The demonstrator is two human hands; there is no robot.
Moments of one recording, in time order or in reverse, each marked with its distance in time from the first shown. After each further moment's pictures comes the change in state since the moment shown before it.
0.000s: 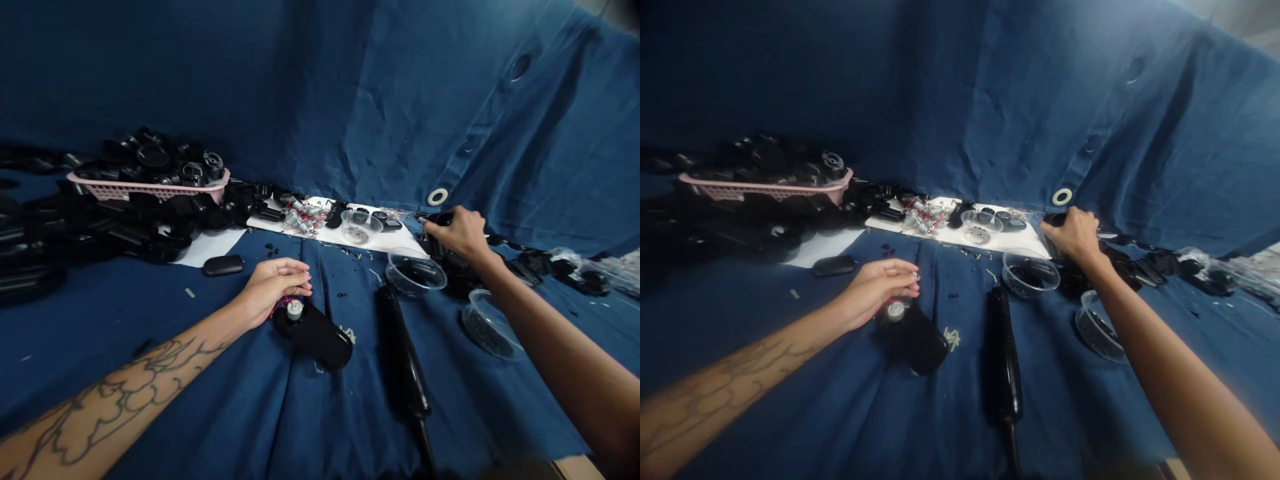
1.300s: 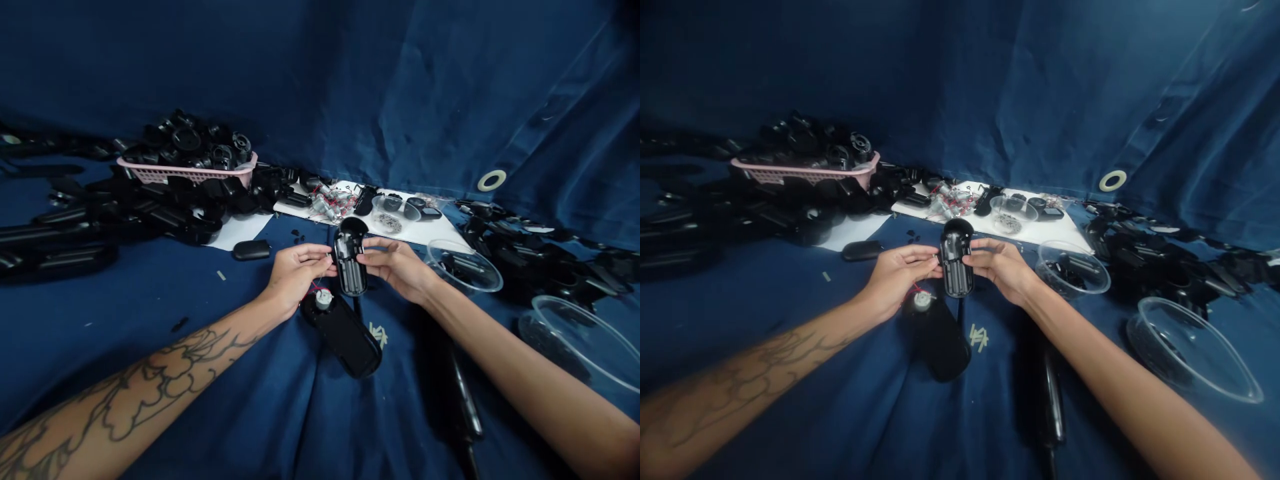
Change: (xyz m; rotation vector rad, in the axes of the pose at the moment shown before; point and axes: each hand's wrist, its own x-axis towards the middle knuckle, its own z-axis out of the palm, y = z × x) left_hand -0.003 -0.008 0.007 -0.007 0.152 0.133; right_hand -0.122 -0.170 0.045 1.621 -0.874 0.251
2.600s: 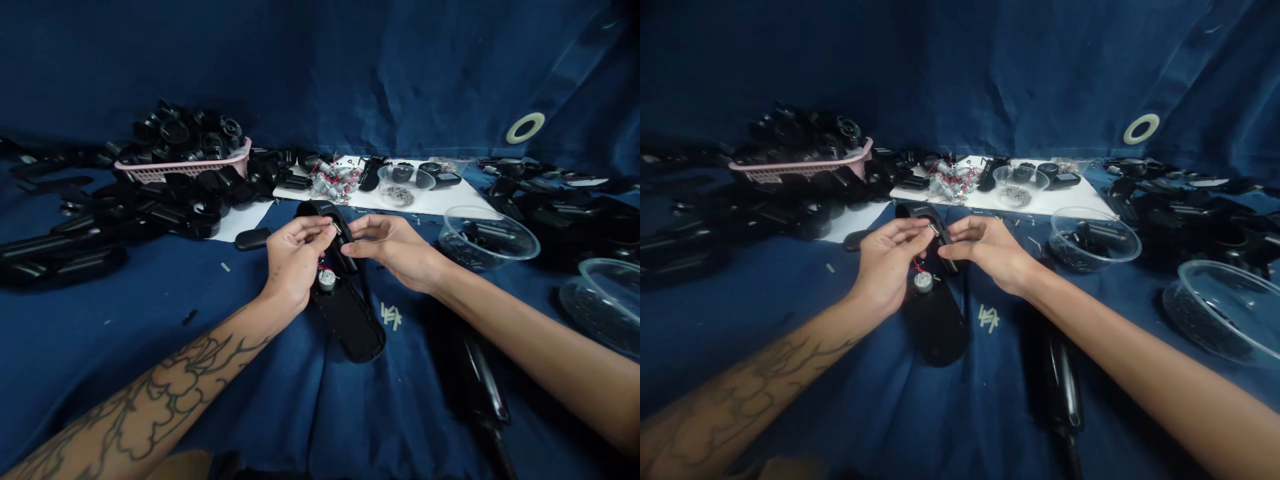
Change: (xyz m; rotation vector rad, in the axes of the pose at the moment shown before) left_hand -0.008 0.010 0.019 0.024 0.209 0.237; right_hand -0.020 -0.002 0.036 -0.069 -0.102 -0.124
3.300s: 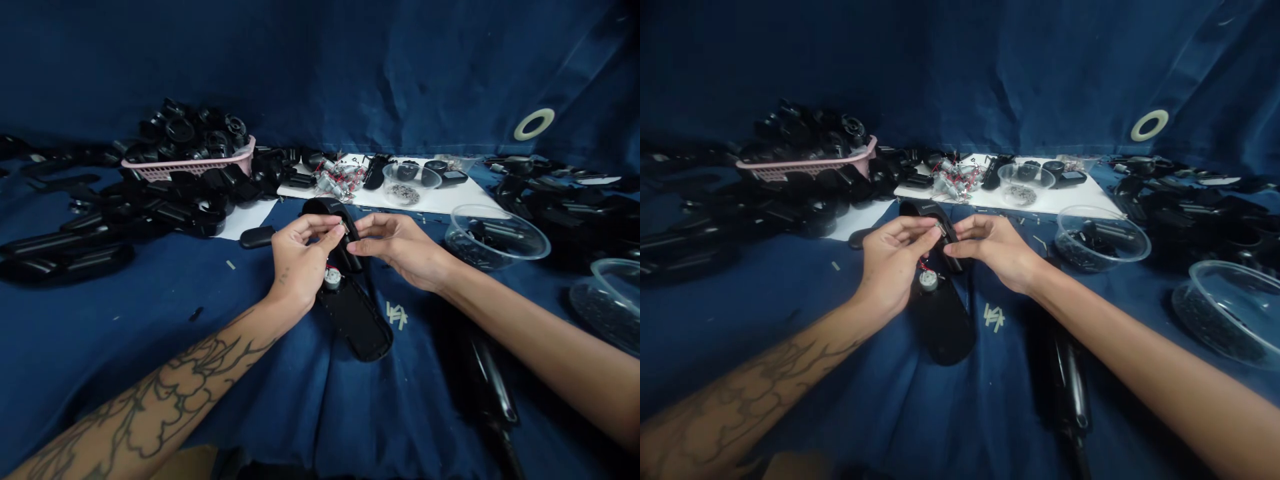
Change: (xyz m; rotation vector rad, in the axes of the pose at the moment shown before) left_hand -0.004 0.002 0.001 0.097 -0.003 0.093; right_hand -0.001 -0.001 -0.001 0.030 -0.048 0.017
